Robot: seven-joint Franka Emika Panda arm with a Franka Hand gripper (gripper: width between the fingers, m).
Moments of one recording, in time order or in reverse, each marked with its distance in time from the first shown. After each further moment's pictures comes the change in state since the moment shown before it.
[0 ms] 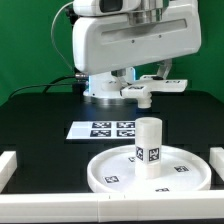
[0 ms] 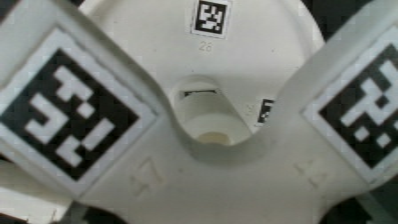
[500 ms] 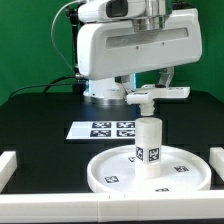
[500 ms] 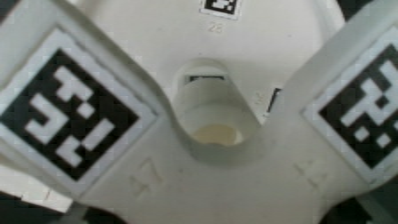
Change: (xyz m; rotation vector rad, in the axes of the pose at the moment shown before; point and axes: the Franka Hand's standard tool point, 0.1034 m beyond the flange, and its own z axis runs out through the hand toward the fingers) arm 0.009 0.000 0.008 -0.049 0.046 -0.072
